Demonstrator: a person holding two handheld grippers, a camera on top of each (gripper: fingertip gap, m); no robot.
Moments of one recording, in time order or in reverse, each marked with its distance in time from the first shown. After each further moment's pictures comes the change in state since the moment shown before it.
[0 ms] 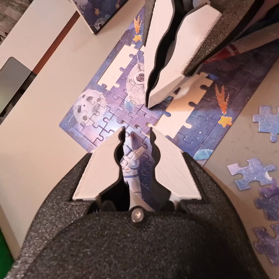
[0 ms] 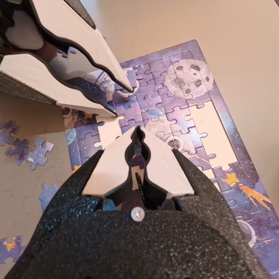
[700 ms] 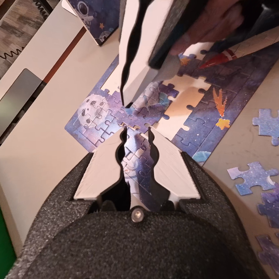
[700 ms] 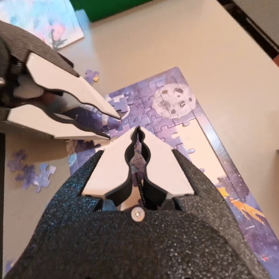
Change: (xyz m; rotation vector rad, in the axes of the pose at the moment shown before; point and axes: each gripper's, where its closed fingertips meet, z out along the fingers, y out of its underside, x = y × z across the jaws) left arm 0.001 -0.006 -0.001 0.043 -0.041 0.028; right arm 0.017 -0.030 -0.001 0.096 -0.004 0.097
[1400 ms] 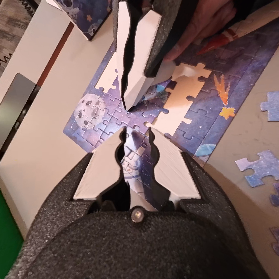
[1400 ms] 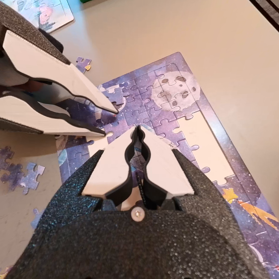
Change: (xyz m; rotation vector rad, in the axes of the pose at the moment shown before) left arm 0.000 0.007 0.004 -0.049 0.027 0.090; right arm 0.003 0.015 0.013 -0.036 0.006 0.000
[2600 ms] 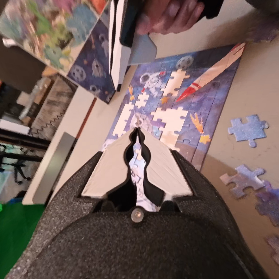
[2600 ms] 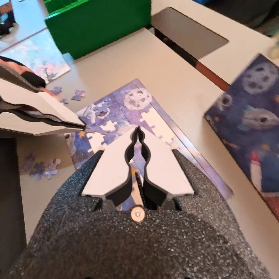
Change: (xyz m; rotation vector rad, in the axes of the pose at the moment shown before) left arm 0.011 -0.067 -0.032 0.246 -0.084 0.237; right arm 0.033 -0.015 -0.103 0.176 0.140 0.125
